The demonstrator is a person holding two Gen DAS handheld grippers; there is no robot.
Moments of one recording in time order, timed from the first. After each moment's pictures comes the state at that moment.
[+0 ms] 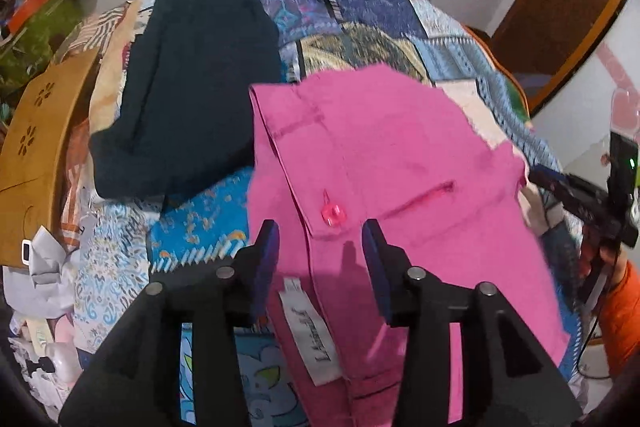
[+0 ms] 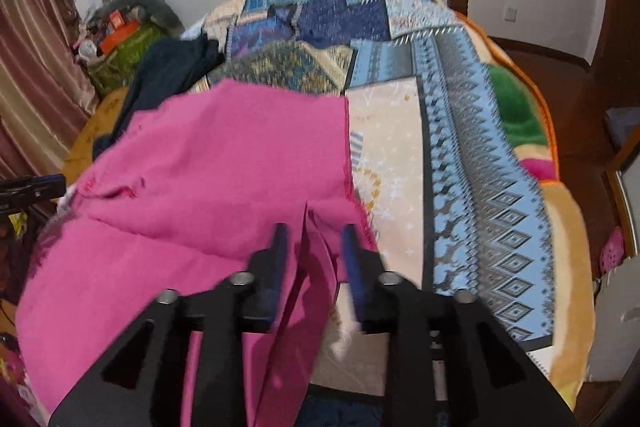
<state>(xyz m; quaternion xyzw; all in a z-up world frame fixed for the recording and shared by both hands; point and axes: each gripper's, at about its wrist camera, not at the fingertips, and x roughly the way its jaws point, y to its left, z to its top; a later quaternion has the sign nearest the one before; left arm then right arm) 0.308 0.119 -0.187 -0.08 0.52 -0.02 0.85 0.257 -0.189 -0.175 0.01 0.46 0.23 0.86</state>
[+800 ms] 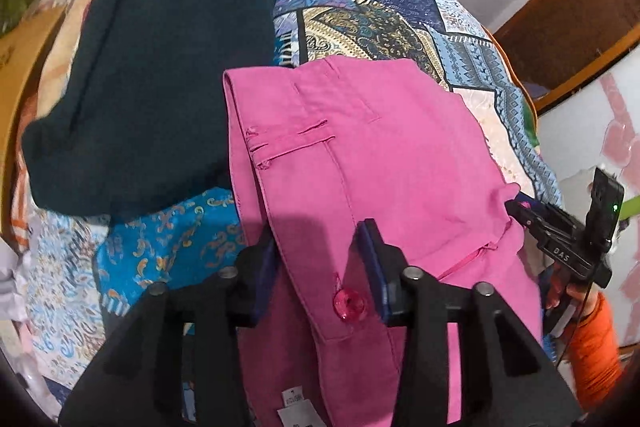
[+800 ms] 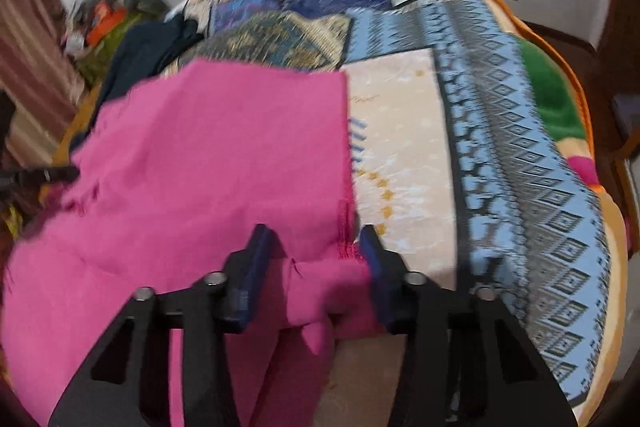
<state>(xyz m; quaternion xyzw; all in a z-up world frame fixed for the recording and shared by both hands) 0.373 0.127 -0.239 -0.14 0.56 -0.05 0.82 0.295 -0.164 -0.225 -0.01 0.50 0.23 0.83</state>
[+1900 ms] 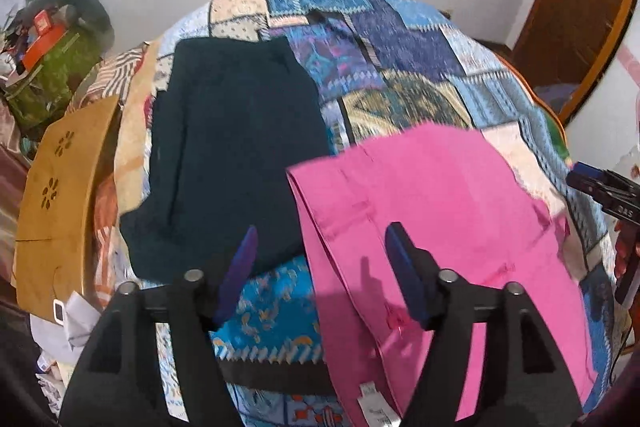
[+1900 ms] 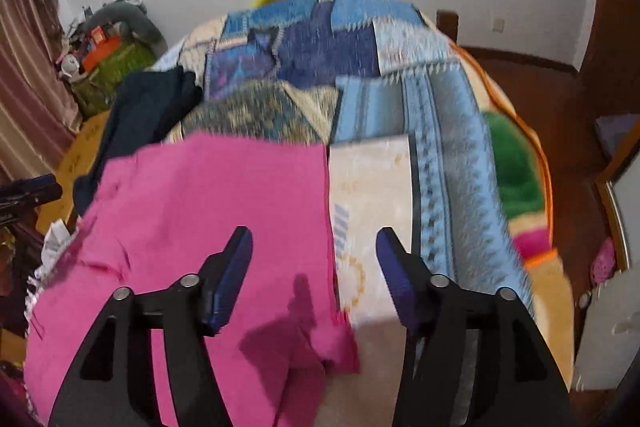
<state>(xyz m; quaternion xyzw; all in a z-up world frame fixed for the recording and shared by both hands) 0.372 0.147 -0.178 -0.03 0.48 0.02 0.88 0.315 -0.174 -0.157 0.00 0.45 0.20 0.87</state>
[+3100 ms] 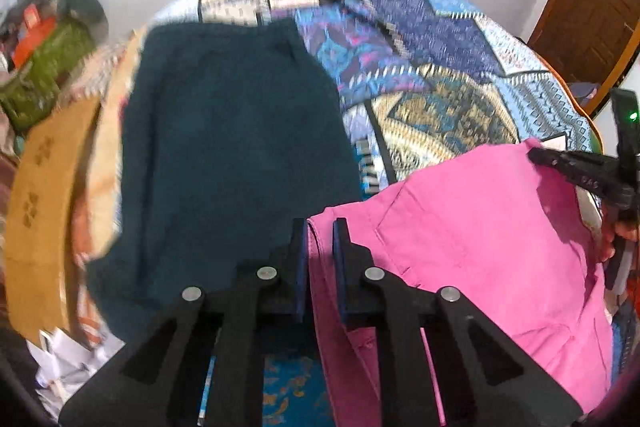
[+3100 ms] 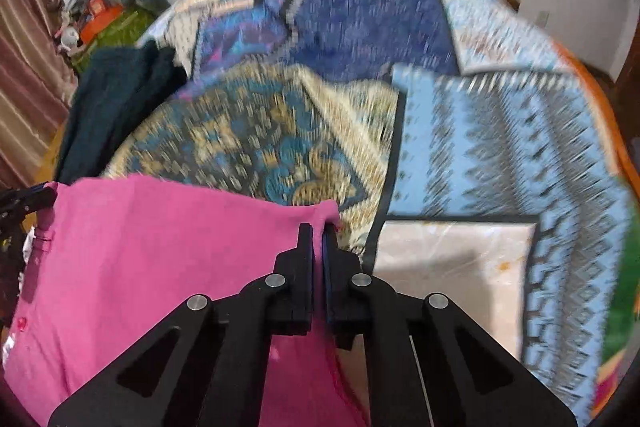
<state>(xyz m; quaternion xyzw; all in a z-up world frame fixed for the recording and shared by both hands) 0.446 0.159 -0.223 -0.02 0.49 0.03 0.87 0.415 -0.102 -0.223 -0.02 0.48 0.24 0.84</state>
